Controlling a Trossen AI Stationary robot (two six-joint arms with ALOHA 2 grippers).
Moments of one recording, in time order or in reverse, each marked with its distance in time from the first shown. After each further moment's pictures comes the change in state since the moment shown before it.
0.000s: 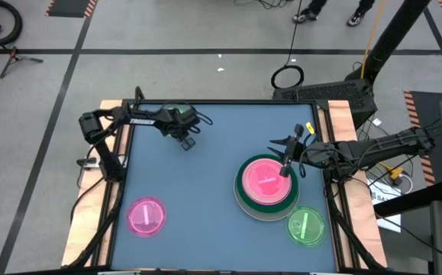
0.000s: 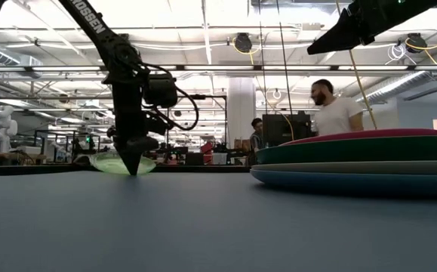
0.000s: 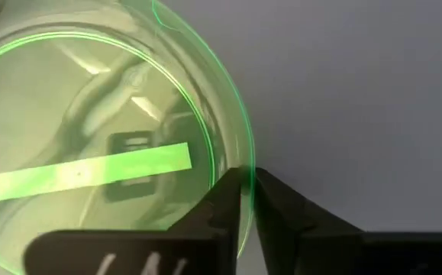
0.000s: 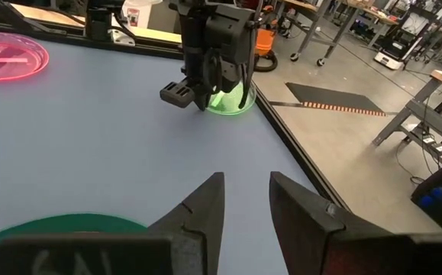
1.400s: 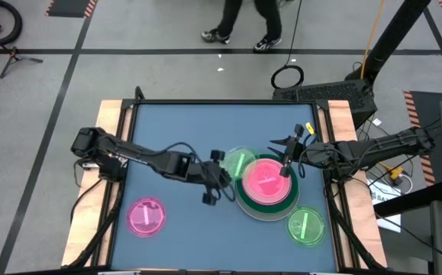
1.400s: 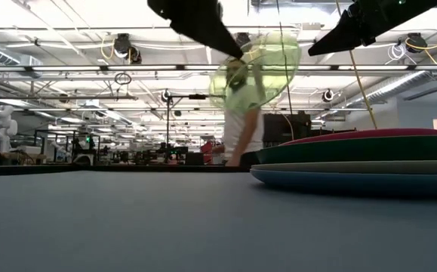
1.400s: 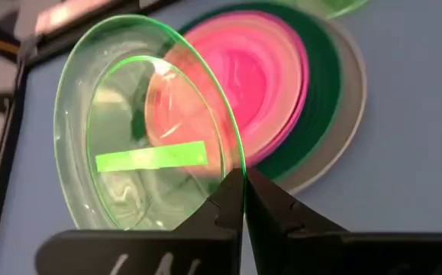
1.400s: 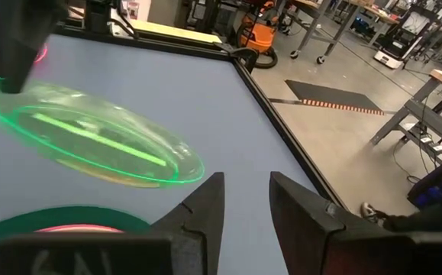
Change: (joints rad) left arm -0.719 -0.063 0.352 0.214 0.048 0.355; right arm 0.000 0.000 0.001 -0.017 0.002 -0.008
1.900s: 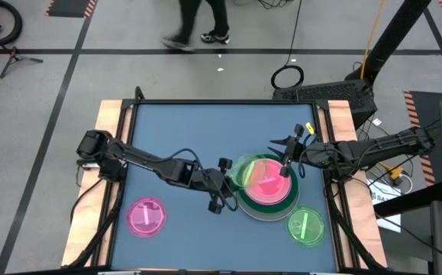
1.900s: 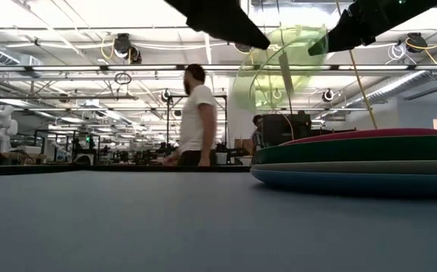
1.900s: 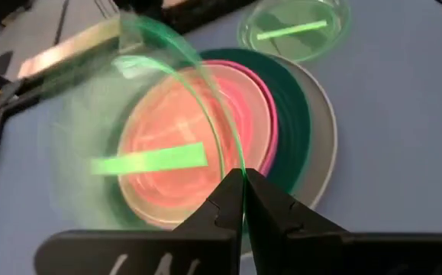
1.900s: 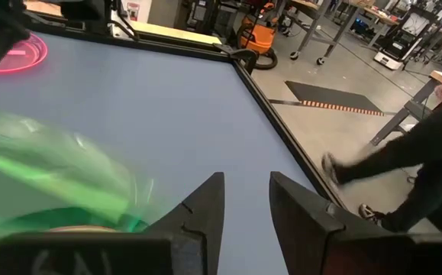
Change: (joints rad) left arm -0.039 0.067 -0.001 0.177 0.034 0.029; right arm 0.000 0.000 0.000 0.004 0.000 -0.003
